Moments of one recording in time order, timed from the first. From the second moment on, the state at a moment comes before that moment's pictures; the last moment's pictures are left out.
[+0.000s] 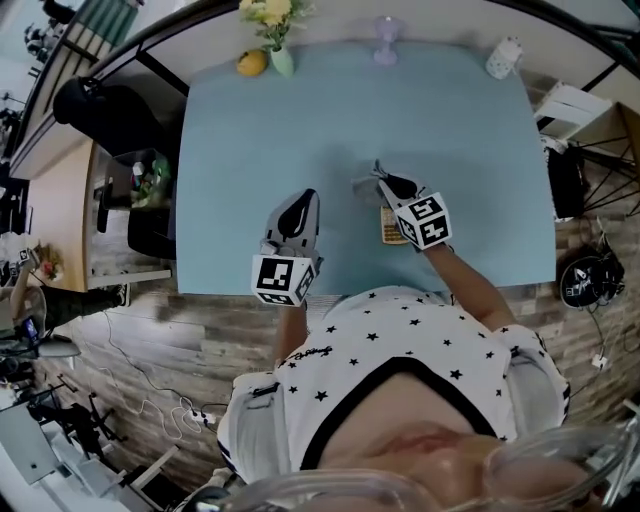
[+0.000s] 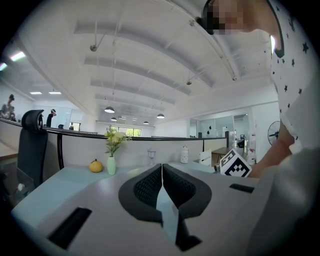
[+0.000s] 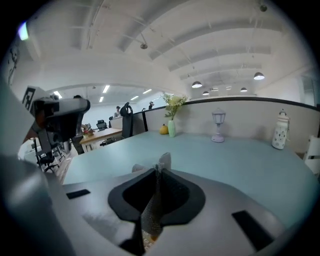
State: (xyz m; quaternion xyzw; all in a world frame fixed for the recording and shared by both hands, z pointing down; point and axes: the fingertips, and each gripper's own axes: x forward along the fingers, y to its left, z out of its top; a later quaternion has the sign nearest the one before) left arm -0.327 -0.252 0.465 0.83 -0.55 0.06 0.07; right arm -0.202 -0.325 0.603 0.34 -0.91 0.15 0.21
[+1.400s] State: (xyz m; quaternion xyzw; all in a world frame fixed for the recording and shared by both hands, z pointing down) left arm -0.328 -0.259 0.474 0.85 -0.52 0.05 0.09; right arm -0.107 -0.337 0.674 0.45 -0.82 0.19 0.30
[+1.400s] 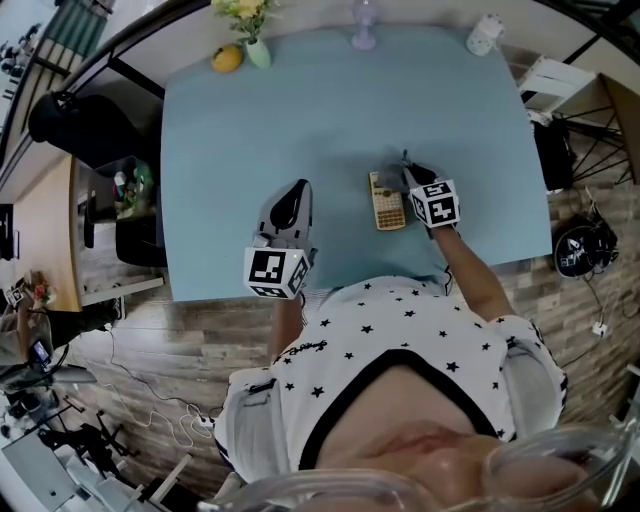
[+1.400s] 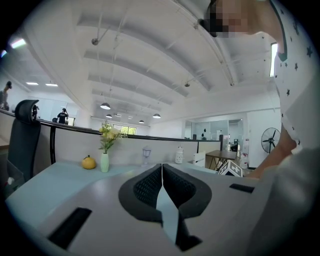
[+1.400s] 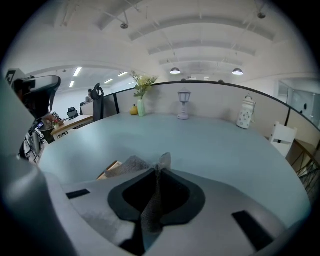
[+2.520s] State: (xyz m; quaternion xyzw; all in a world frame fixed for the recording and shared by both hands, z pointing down) left arm -0.330 -0.256 0.466 0.84 -0.53 0.04 0.08; right arm -0.186 -0.297 0.627 0.37 -0.89 0.18 0.23
